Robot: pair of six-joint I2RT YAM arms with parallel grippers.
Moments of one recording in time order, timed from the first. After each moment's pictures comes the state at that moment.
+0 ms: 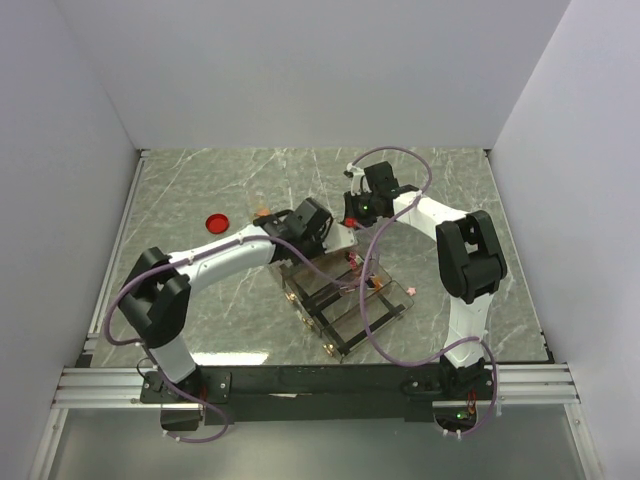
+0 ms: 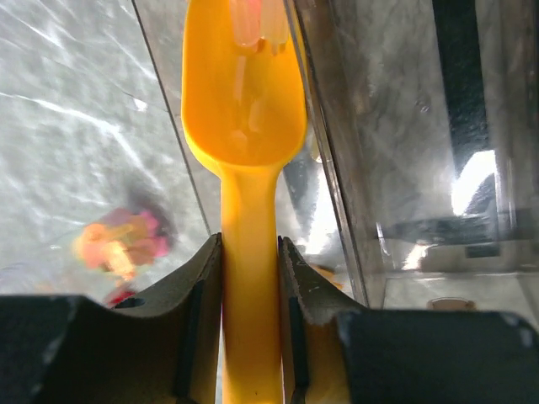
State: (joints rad) left arm -0.83 1.69 1.26 -0.52 -0.15 0.61; right arm 0.37 1.97 1.38 -0.34 -0.41 0.11
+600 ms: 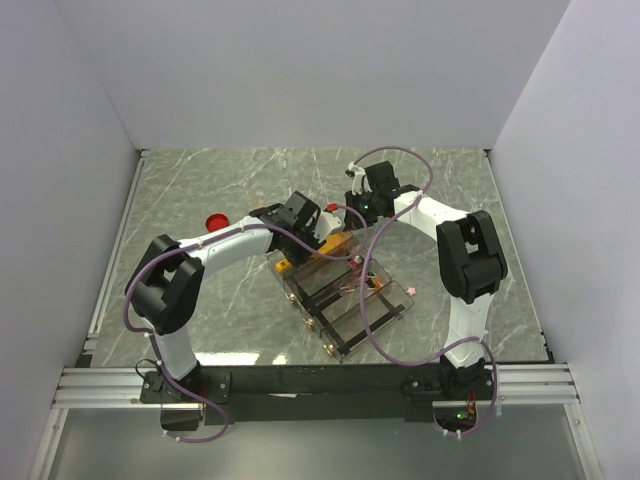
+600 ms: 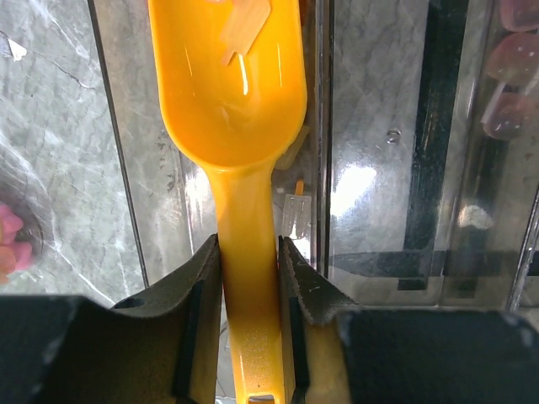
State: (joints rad) left arm -0.71 1.79 1.27 -0.52 0.09 0.30; right arm 0.37 1.97 1.37 -0.33 -0.40 0.13
